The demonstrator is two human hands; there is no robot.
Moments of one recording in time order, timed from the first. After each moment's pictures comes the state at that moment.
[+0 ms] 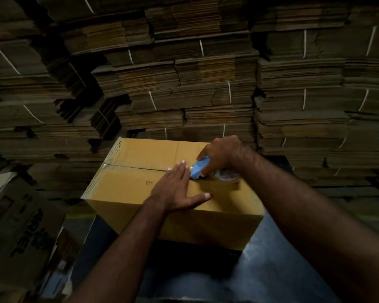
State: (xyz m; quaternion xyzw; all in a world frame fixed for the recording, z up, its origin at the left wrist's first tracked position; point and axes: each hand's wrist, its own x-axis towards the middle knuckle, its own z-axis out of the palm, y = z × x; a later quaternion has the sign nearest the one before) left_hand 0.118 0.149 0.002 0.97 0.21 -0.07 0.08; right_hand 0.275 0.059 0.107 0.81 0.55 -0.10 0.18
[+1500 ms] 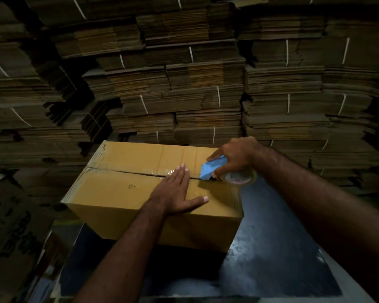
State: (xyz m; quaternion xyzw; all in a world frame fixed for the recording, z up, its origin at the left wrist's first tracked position) left_hand 0.124 0.122 -0.005 0.98 0.17 -0.08 0.08; right_hand 0.300 -0.012 0.119 0.82 0.54 -0.09 0.16
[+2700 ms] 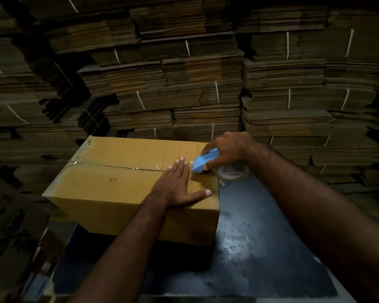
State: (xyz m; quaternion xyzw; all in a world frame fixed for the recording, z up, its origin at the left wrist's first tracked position) left_hand 0.156 0.109 -0.006 0.97 0.20 -0.06 0.10; right_hand 0.328 -0.005 0.107 0.82 0.55 -0.08 0.12
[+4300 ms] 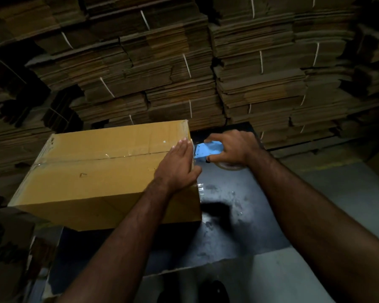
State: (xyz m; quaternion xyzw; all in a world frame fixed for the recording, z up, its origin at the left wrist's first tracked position) left_hand 0.193 0.049 -0.003 0.99 0.10 -0.01 0.08; right_hand 0.352 -0.101 0.005 0.88 0.46 0.00 -0.05
